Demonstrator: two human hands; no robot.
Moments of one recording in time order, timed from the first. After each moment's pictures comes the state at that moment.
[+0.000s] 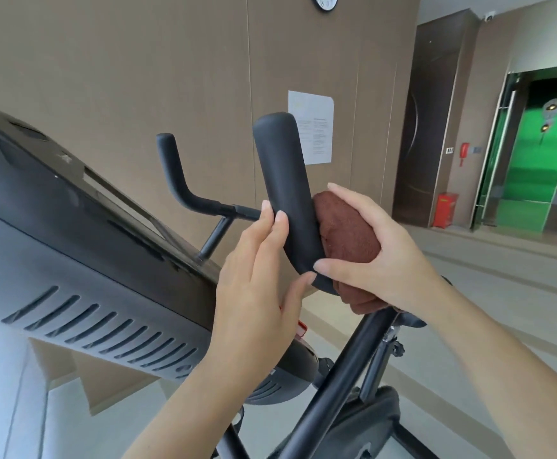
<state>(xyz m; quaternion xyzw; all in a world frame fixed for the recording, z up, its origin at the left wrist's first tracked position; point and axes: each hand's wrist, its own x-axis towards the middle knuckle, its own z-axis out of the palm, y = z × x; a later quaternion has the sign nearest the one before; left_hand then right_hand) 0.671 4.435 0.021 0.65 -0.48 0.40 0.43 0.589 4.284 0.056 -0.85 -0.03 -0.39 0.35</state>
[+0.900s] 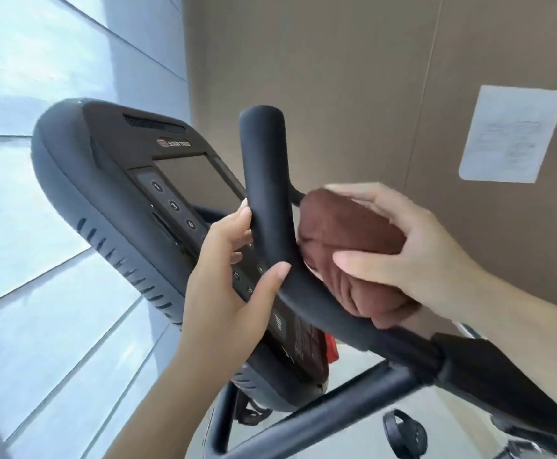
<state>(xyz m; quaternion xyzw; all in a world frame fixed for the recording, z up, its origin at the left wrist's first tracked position) 0.627 4.395 0.026 0.72 -0.24 0.44 0.48 0.626 4.210 0.090 -0.79 -0.35 -0.21 0.45</state>
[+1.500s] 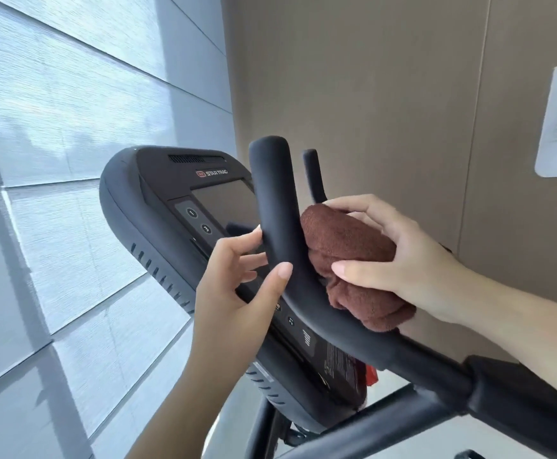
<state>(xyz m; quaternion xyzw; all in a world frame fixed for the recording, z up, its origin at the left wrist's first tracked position) 0.615 4.395 0.036 0.71 -0.17 0.42 0.54 0.658 4.210 0.081 -0.74 -0.41 -0.14 0.51</state>
